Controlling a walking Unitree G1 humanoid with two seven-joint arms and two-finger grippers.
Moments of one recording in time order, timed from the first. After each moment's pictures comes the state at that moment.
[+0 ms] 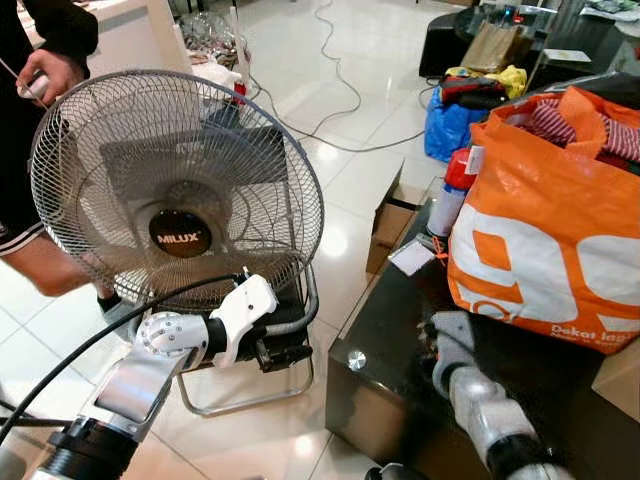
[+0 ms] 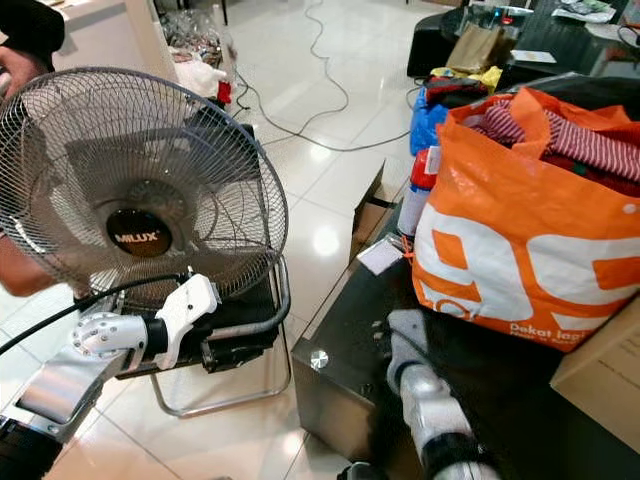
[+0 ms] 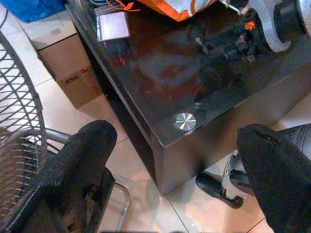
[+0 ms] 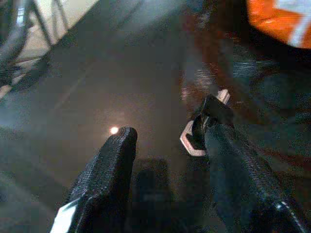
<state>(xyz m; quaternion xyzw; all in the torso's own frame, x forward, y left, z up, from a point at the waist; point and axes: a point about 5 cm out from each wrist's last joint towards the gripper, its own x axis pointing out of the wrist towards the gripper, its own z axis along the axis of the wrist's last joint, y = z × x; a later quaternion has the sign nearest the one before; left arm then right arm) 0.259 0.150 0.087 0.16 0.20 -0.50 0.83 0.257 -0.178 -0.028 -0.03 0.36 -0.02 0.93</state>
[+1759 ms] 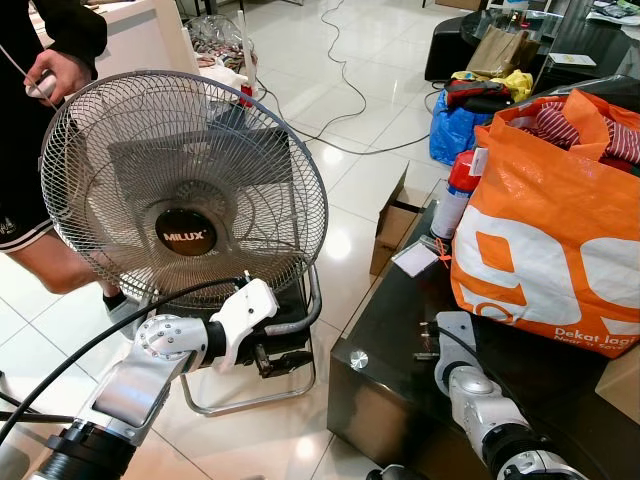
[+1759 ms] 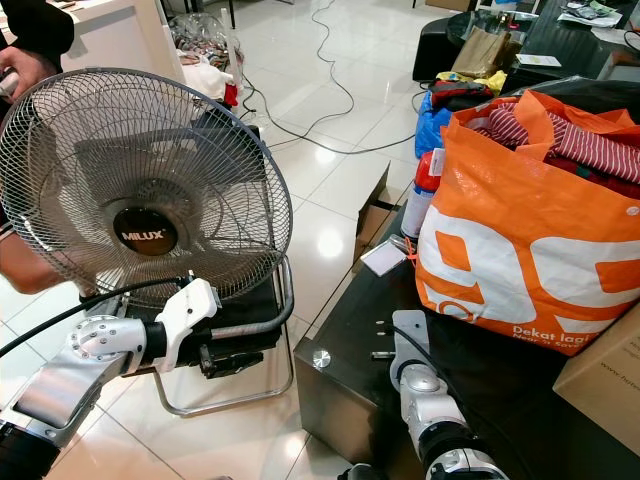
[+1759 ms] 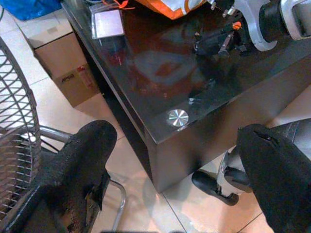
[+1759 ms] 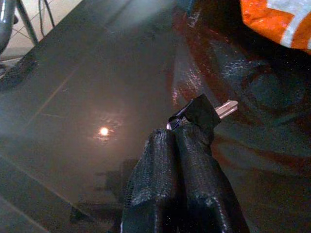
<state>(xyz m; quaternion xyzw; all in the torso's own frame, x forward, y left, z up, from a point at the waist) 0.255 0.149 0.086 0.16 0.20 -0.51 0.82 0.258 -0.180 -0.034 -0.05 0.36 -0.04 0.93</state>
